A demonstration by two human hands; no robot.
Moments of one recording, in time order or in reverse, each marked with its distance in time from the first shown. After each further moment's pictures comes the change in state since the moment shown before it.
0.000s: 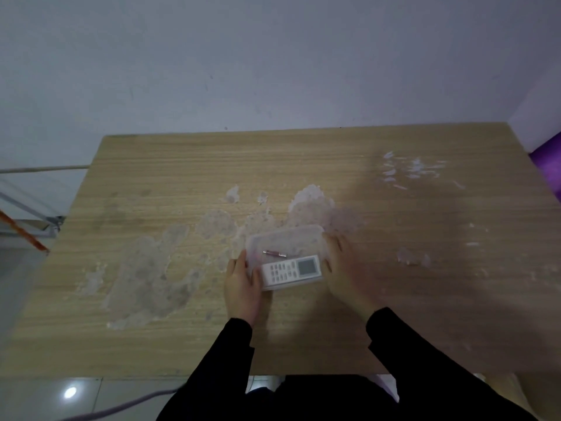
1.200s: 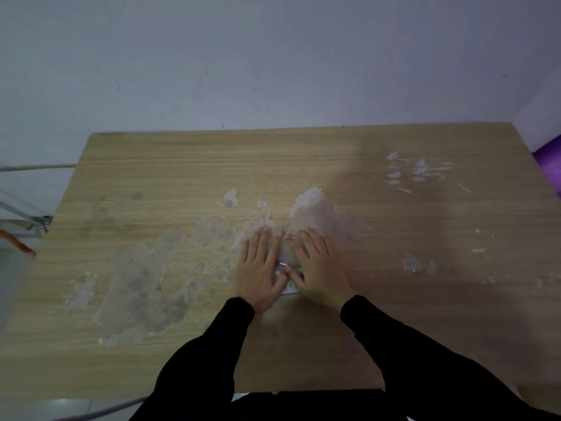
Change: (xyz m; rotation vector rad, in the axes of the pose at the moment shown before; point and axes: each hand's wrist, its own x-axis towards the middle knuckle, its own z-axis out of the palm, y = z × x) left_hand 0.047 -0.003 0.019 0.554 -0.280 0.536; right_hand 0.031 -0.026 0.027 -0.350 -0.089 -0.256
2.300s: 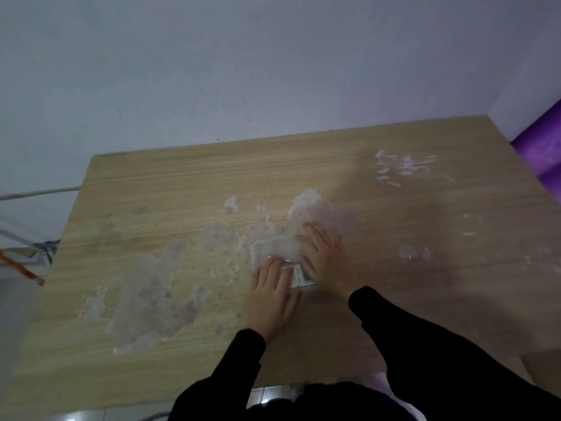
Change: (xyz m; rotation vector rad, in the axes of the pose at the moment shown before) left_hand -0.047 0.018 0.001 -0.013 0.125 0.150; right_hand -0.010 0.003 -0.015 -0.004 0.148 -0.028
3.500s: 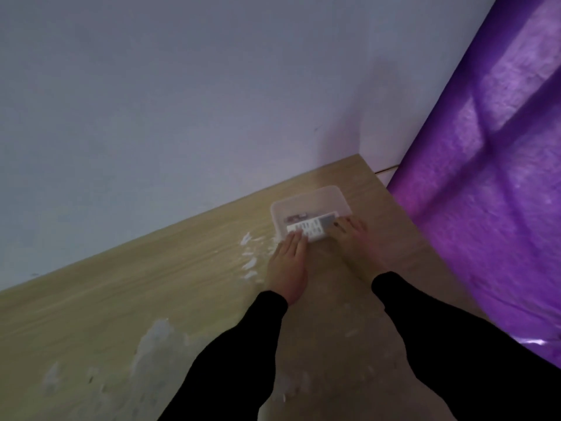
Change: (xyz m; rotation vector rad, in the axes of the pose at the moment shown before) left_hand 0.376 0.245 0.080 -0.099 -0.253 0.251; right_hand 0.029 0.407 -0.124 -0.195 0.108 0.346
